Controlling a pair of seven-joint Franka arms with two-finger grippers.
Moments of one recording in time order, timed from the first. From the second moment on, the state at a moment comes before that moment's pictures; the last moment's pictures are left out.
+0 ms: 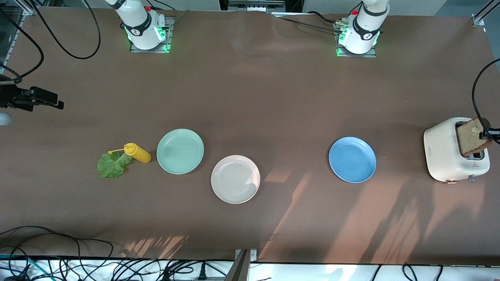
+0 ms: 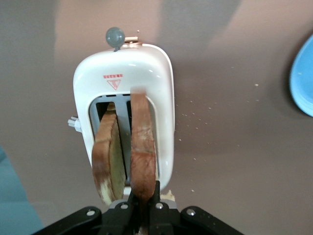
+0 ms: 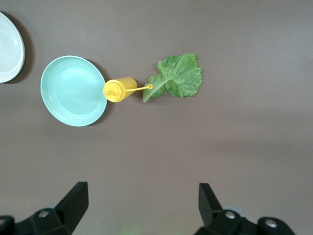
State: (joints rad) left arm 0.53 0.50 -0.30 -1.31 0.30 1.52 0.34; right arm -0.01 0.16 -0.10 -1.48 0.09 1.51 -0.15
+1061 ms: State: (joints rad) left arm 0.04 0.51 -0.30 -1.29 -0.25 1.68 -0.57; right arm -0.01 0.16 -0.10 -1.48 0.09 1.51 -0.15
